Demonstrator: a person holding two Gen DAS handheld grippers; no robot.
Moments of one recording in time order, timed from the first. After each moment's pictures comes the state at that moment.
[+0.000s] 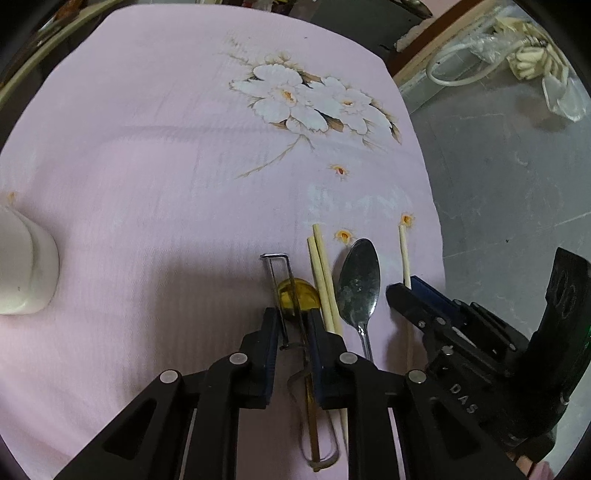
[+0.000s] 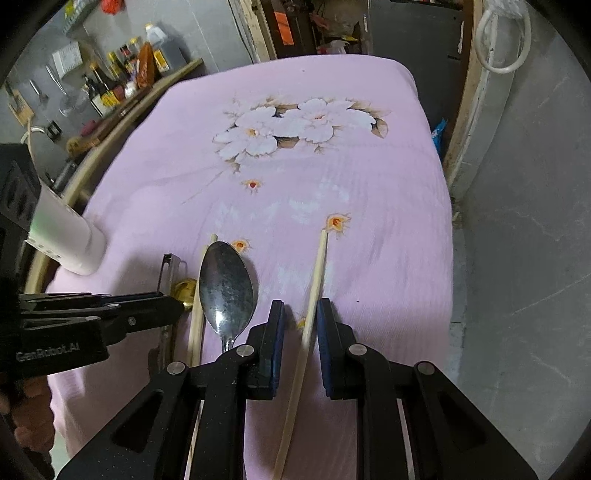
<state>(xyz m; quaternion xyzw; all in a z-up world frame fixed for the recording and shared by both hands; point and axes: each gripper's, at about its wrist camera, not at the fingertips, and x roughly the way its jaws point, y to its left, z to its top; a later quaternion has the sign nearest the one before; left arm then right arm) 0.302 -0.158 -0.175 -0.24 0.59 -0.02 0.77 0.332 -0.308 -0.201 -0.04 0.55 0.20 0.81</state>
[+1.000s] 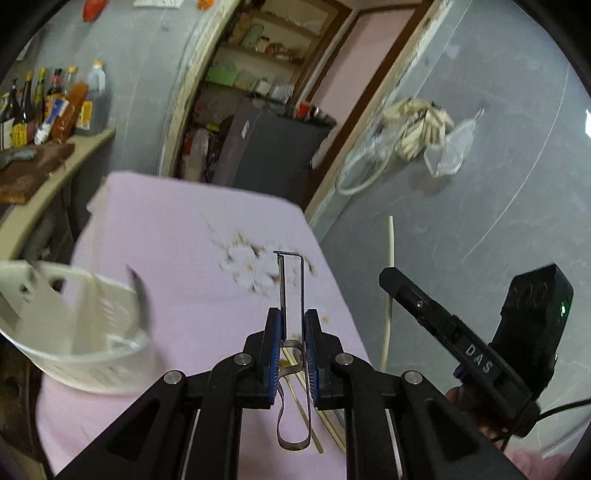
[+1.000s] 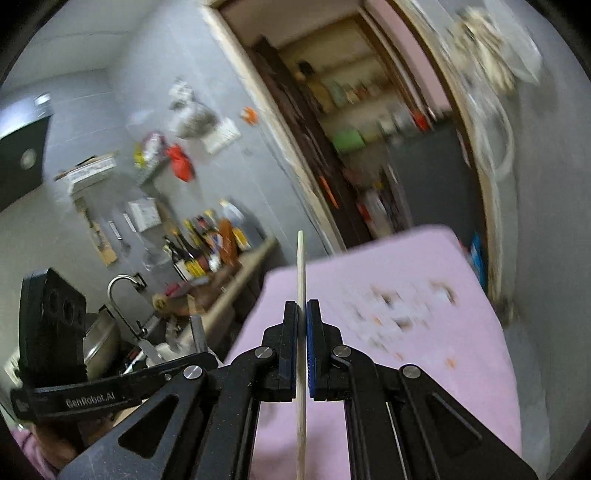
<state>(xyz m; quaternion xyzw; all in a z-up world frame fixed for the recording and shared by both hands) 0.205 -0.076 -0.008 -0.20 0.34 -0.10 0.91 0.238 -0.268 -0.032 0.16 0.21 0.27 0.92</state>
